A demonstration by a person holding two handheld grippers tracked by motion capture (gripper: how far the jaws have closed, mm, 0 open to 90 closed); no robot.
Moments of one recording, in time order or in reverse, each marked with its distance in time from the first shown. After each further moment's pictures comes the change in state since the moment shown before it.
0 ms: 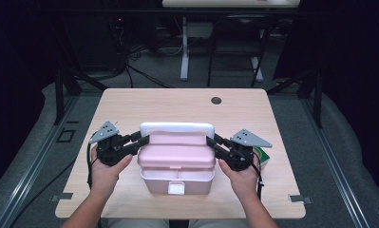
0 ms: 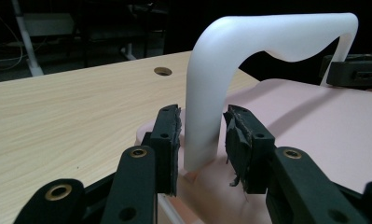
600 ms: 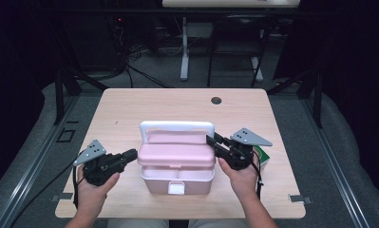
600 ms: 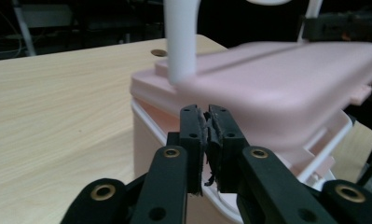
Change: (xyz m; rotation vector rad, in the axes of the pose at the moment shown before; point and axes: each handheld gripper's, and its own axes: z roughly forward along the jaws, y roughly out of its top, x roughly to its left) left arm -0.011 -0.037 -0.034 0.034 -0.012 0.026; right arm 0.000 0.003 0.001 -0.002 -0.006 0.013
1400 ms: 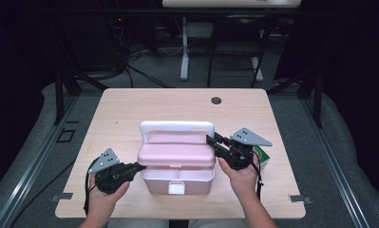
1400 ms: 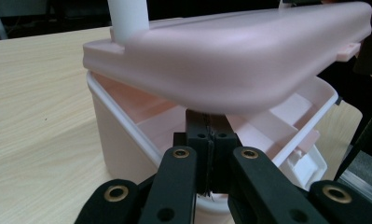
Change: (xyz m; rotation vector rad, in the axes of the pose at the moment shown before) left arm -0.014 -0.014 0.017 0.032 -0.055 0.007; right arm 0.000 0.000 0.000 -0.003 -0.005 0.000
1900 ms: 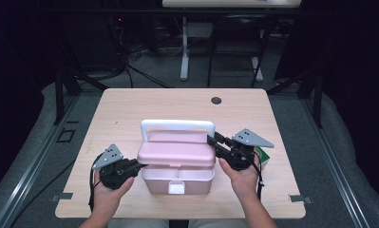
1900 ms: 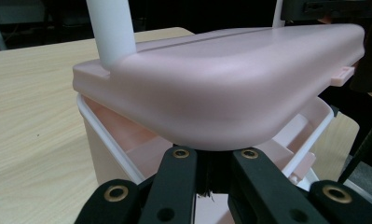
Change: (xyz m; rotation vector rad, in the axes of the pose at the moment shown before) left arm -0.004 0.011 0.008 -0.033 -0.004 0.004; right arm -0.002 -0.001 -0.004 -0.023 -0.008 0.015
